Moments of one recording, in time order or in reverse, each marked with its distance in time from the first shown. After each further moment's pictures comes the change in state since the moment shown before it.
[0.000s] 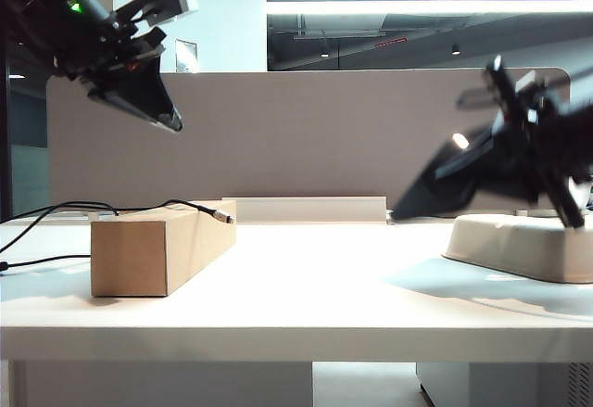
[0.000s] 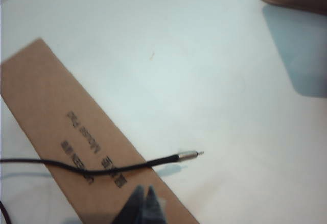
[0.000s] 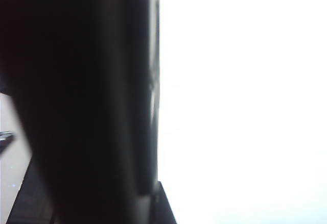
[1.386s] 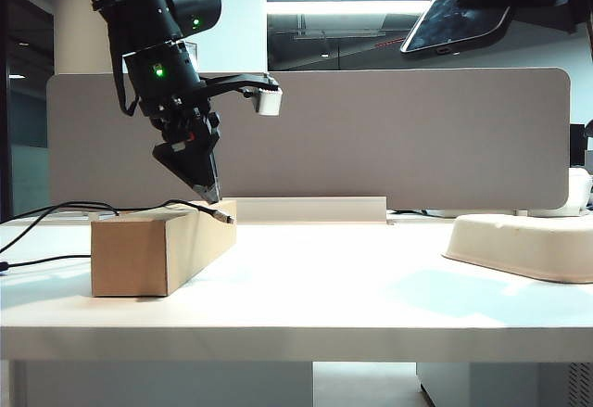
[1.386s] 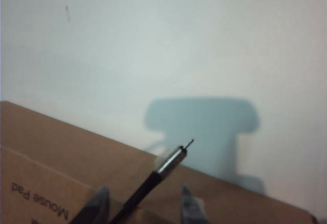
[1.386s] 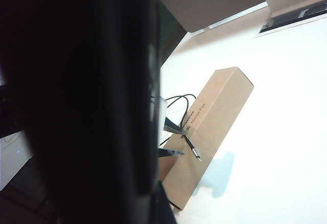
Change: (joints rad) left arm -0.166 0.369 0.377 -0.369 -0.270 0.603; right arm -0.004 -0.566 -0.001 -0.287 -0.097 -0.117
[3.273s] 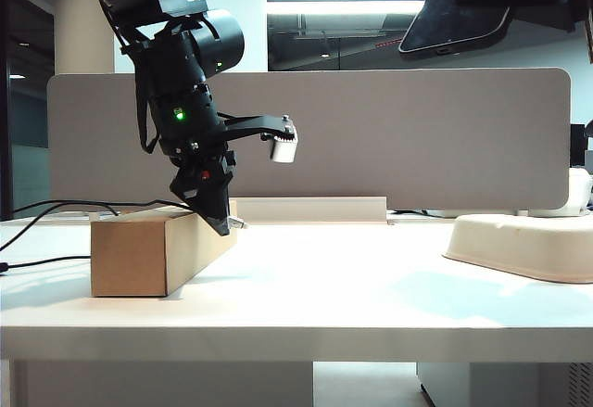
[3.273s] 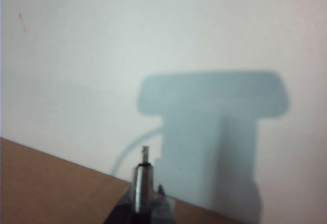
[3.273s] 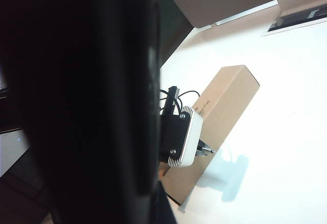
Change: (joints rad) left arm -0.028 0.103 0.004 0.063 -0.045 0.049; right arm 0.000 0.000 0.000 -0.001 -0.034 -0.042
